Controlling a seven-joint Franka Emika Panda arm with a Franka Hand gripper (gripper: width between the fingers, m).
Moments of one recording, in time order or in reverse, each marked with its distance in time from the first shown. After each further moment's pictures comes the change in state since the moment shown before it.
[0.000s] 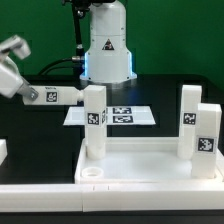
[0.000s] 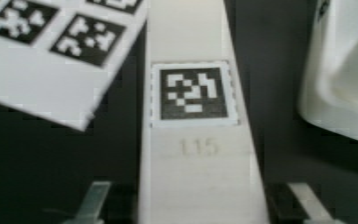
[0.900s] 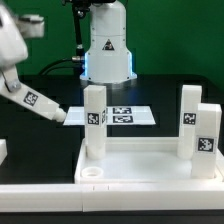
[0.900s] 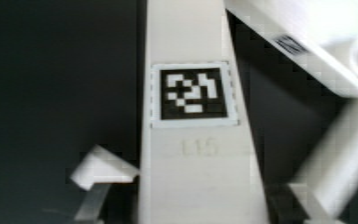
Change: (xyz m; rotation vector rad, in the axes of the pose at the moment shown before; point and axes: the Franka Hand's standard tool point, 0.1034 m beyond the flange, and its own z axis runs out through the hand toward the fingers) arm 0.008 -0.080 -0.047 -0.020 0.577 -0.302
